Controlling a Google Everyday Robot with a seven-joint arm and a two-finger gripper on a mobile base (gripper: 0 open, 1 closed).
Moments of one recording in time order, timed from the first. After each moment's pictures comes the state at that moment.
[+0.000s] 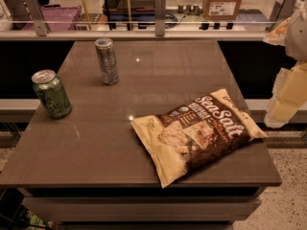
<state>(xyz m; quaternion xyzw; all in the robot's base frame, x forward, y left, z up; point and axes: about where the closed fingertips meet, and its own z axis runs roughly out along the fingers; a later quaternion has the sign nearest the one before) 0.438 -0.213 0.990 -0.60 0.78 -0.05 0.18</state>
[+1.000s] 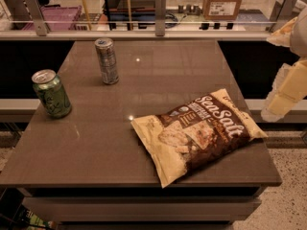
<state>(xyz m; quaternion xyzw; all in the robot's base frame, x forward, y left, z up) 0.449 -0.219 0.988 -0.57 0.79 -0.01 0.21</state>
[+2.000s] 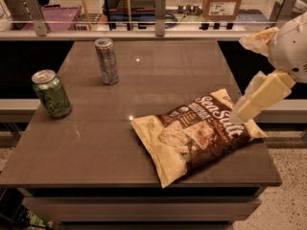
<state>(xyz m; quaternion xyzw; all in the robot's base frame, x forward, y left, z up) 0.454 -0.159 0.981 -0.58 0.73 0.09 0.35</state>
